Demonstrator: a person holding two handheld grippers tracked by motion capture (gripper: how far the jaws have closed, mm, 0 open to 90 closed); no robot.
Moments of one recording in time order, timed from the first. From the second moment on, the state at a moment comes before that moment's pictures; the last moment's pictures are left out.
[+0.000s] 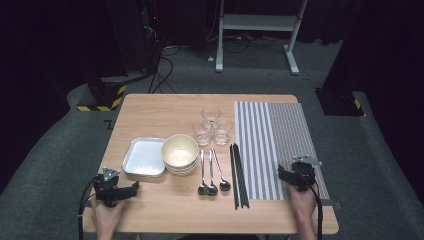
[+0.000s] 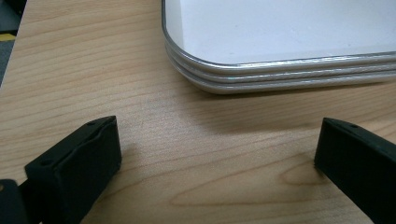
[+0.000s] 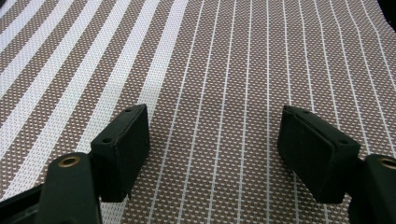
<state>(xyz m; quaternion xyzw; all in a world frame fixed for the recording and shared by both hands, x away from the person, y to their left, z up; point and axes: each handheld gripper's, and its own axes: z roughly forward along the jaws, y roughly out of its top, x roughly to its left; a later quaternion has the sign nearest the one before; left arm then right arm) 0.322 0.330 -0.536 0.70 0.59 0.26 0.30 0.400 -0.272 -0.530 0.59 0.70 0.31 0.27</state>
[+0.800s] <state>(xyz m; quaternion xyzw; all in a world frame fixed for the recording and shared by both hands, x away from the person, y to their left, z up) 0.318 0.336 -0.531 0.68 0.61 0.25 0.33 0.400 -0.272 -0.530 0.59 0.70 0.31 0.27</state>
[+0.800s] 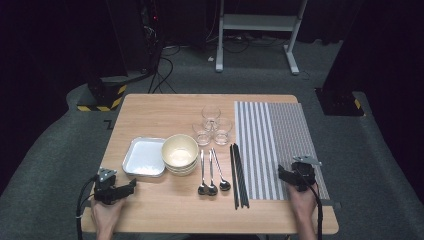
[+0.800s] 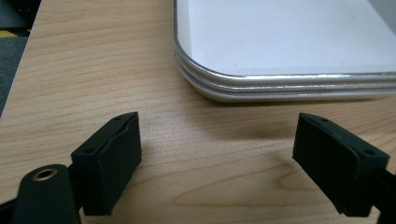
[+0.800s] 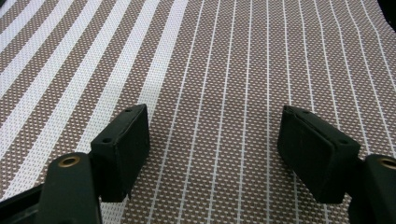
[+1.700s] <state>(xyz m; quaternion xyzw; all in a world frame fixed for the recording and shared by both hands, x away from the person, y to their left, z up) 0.326 0.350 -0.502 0.67 0.59 0.25 0.37 0.400 -0.272 -0.530 0.59 0.70 0.31 0.27</state>
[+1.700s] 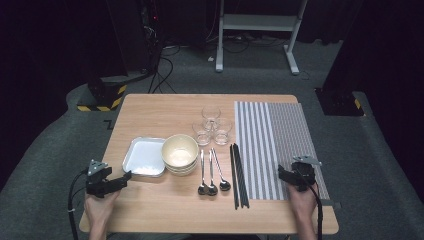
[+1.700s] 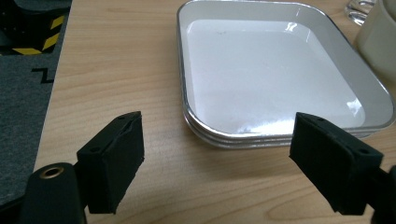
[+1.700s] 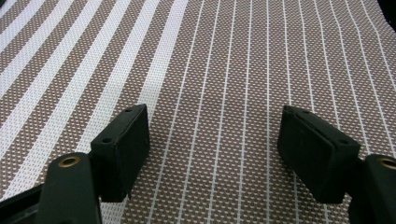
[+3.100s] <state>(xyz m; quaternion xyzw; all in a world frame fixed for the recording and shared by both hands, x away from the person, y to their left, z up) 0.379 0.356 -0.486 0.69 0.57 0.24 0.37 0.400 -0.272 -0.530 0.59 0.70 0.31 0.27</state>
